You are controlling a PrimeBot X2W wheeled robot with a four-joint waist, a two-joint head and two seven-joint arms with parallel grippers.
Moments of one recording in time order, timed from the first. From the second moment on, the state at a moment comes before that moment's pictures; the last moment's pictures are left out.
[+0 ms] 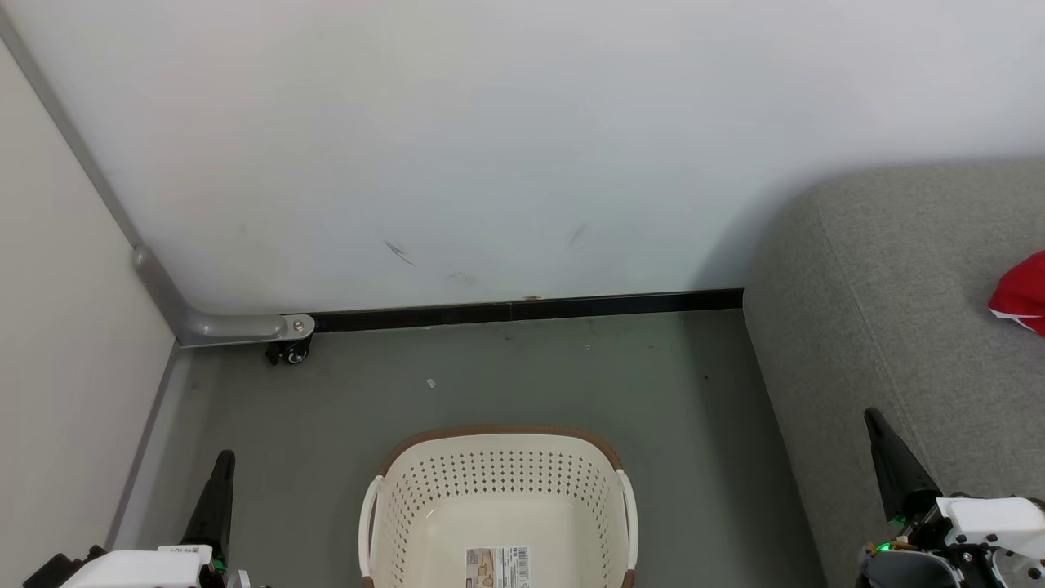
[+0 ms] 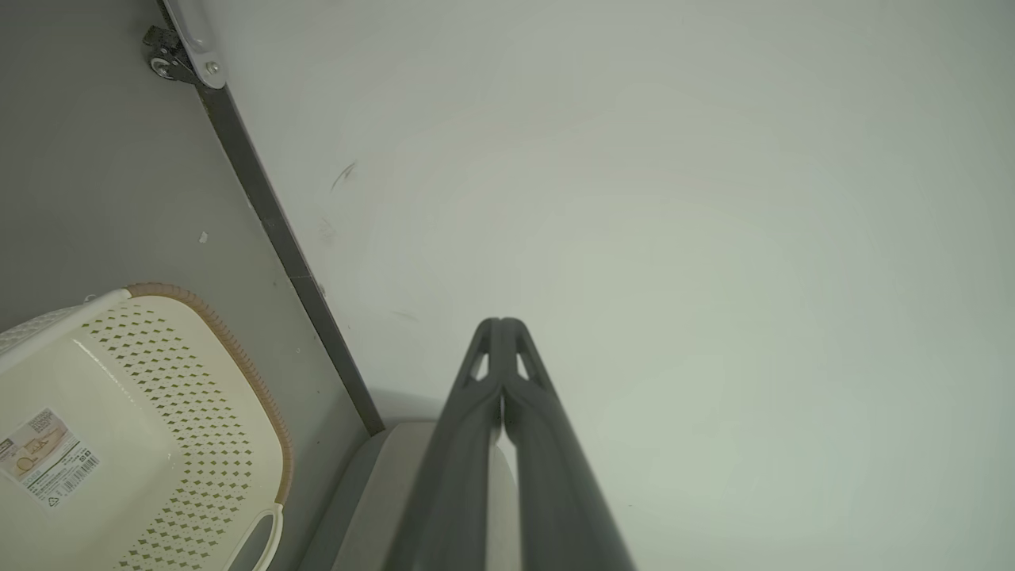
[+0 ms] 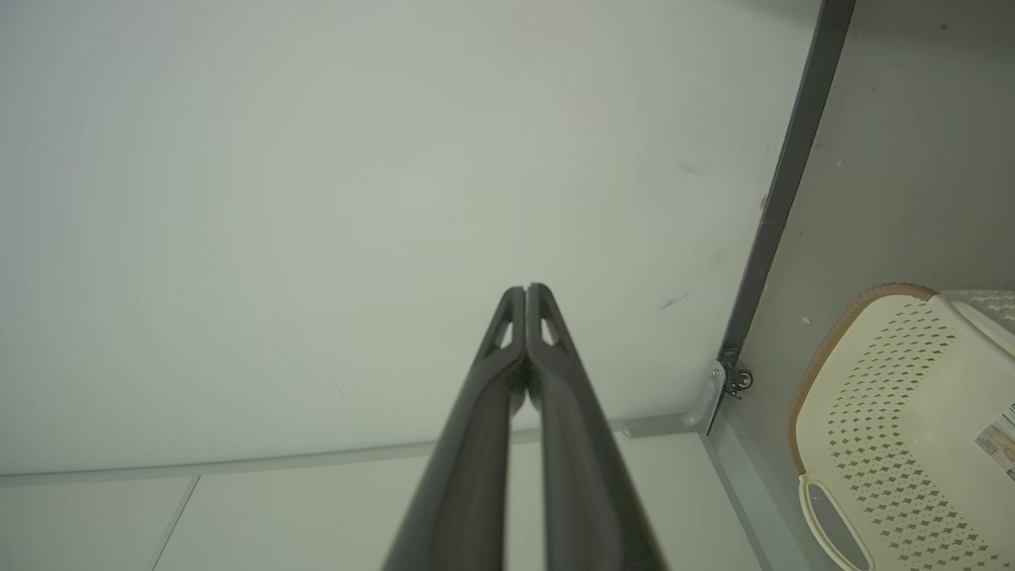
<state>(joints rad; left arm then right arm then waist) -0.06 0.03 0.08 0.27 -1.60 -0.12 0.11 -0.05 -0.13 0.00 0.25 1.71 0.13 0.00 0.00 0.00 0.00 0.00</state>
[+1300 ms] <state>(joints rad) -0.06 0.03 0.08 0.27 -1.60 -0.12 0.11 -0.05 -0.13 -0.01 0.26 1.71 0.13 0.01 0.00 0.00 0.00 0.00</state>
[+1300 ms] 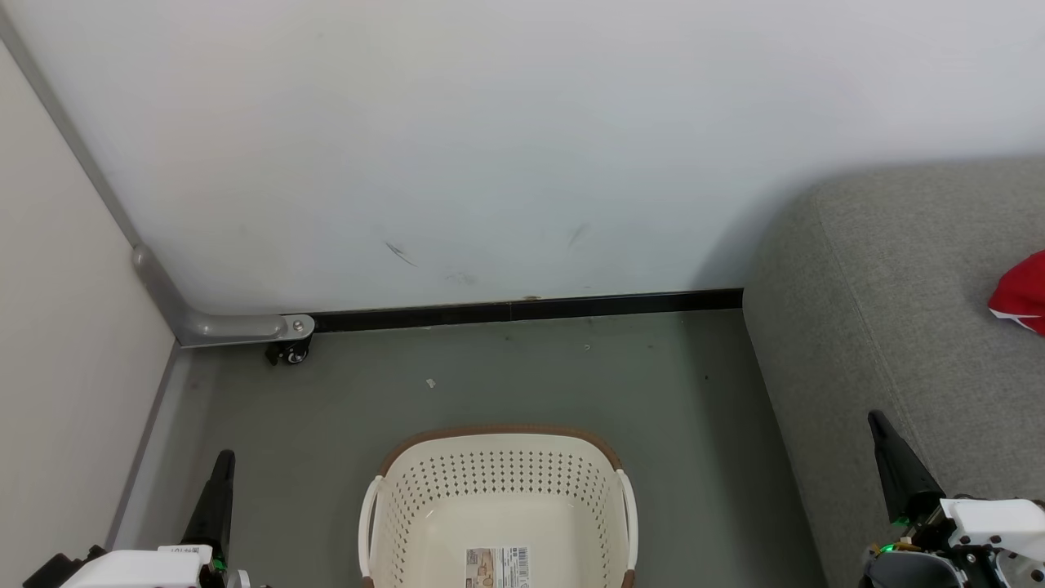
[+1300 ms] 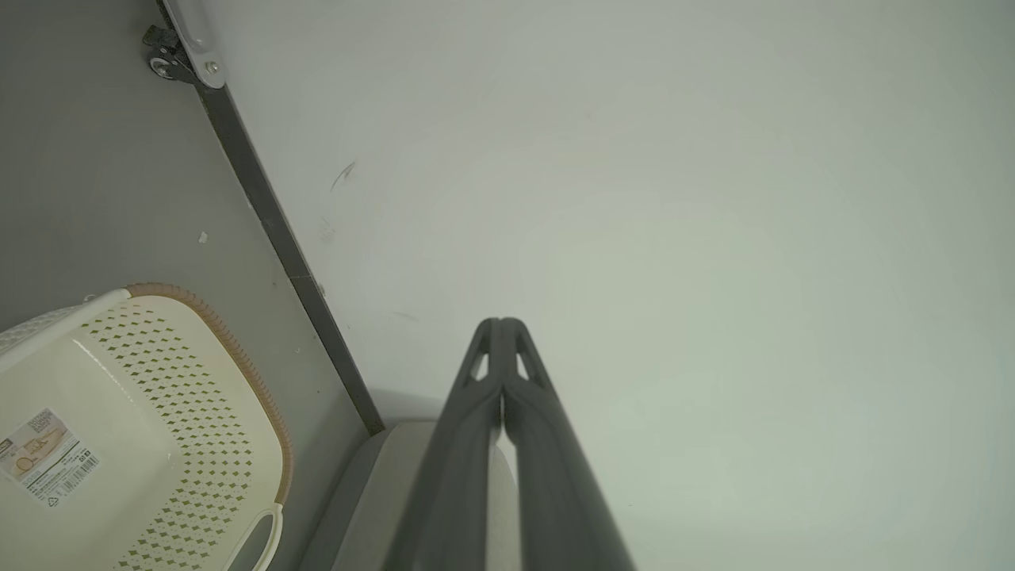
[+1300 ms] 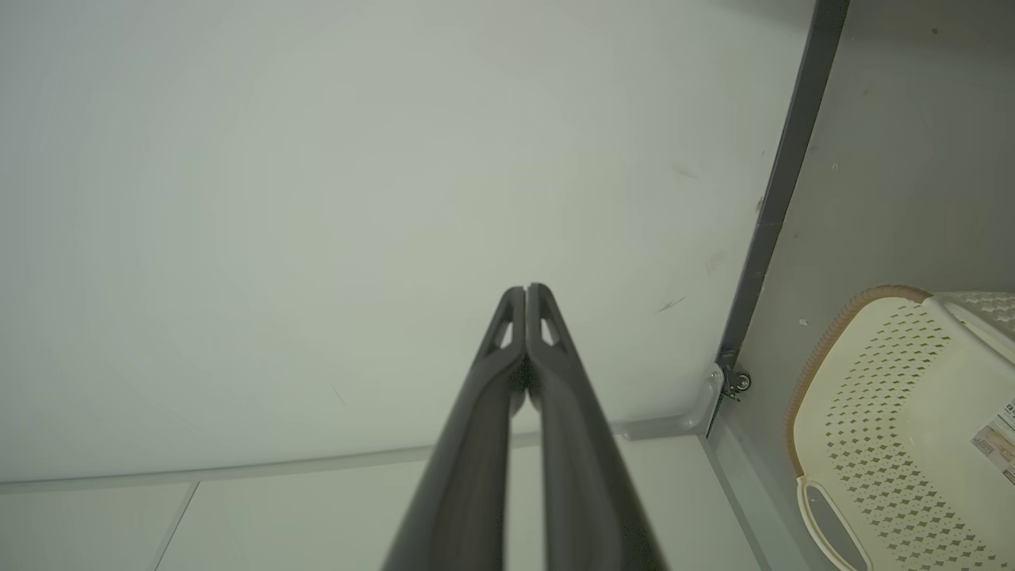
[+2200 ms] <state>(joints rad) -0.06 0.03 0.08 0.27 -1.60 -0.12 0.11 -0.05 -0.12 -0.01 0.26 1.71 0.13 0.01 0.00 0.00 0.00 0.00</state>
